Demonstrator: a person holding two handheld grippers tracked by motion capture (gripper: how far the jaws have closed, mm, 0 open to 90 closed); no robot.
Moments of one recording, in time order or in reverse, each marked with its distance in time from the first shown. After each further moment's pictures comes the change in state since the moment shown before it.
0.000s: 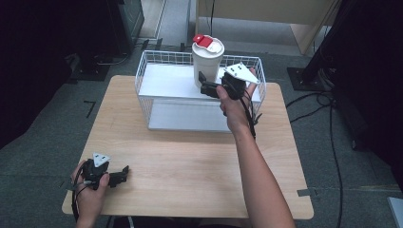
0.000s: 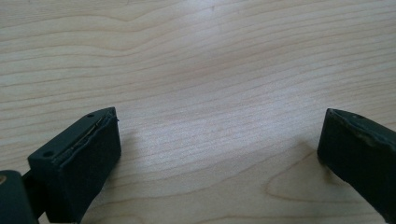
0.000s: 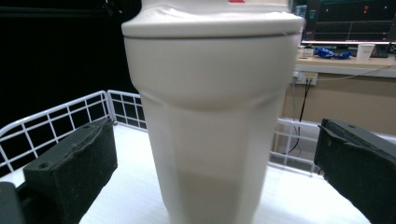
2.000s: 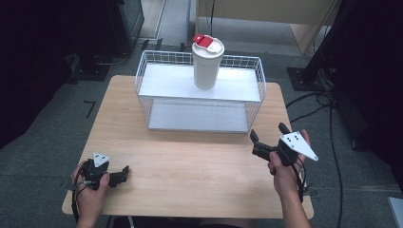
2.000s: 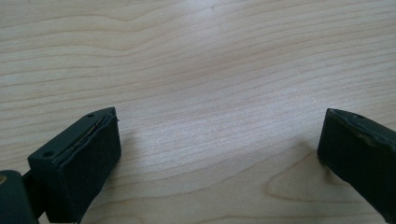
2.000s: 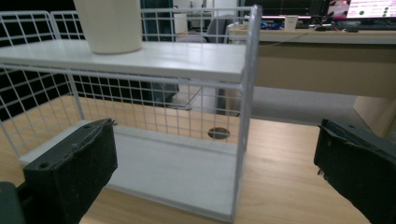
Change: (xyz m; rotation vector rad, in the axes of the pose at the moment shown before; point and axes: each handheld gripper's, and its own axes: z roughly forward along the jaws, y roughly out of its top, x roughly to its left) left arm 0.000 0.000 0.000 0.000 -0.001 -0.002; right arm -0.066 -0.103 -0.180 0.053 -0.187 -0.005
